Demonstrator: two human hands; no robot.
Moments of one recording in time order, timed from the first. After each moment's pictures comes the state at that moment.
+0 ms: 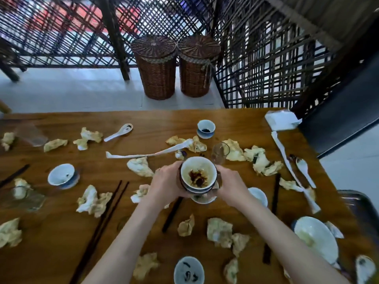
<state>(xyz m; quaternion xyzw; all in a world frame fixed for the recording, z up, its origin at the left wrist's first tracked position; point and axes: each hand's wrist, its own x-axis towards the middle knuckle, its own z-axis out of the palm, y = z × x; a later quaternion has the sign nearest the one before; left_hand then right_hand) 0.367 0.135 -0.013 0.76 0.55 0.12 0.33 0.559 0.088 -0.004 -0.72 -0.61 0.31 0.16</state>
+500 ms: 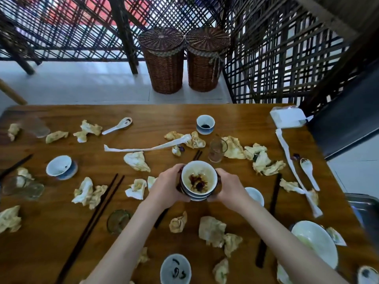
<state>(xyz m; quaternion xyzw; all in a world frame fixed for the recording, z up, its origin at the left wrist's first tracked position) 0.395 0.116 -0.026 0.71 0.59 0.09 0.37 0.590 0.084 -0.026 -0.69 -0.61 0.37 0.14</state>
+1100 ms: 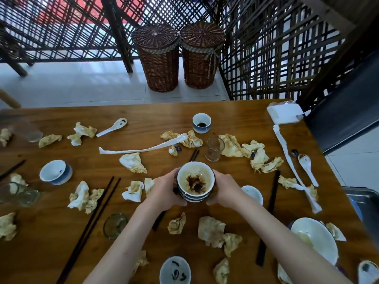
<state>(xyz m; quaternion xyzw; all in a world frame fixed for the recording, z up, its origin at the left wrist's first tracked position) 0.395 0.117 -0.034 0.68 0.59 0.05 0.43 0.590 0.093 -0.042 -0.69 -0.60 0.39 0.07</state>
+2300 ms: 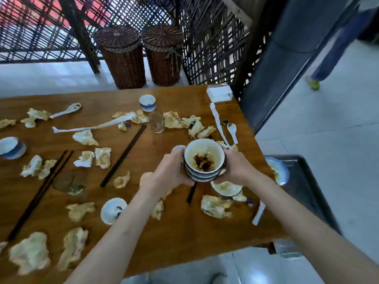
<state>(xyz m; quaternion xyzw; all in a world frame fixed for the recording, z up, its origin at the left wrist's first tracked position) 0.539 -0.010 0.026 0.77 0.47 0.10 0.41 0.733 -0.069 0.053 -0.71 -0.62 0.31 0.13</state>
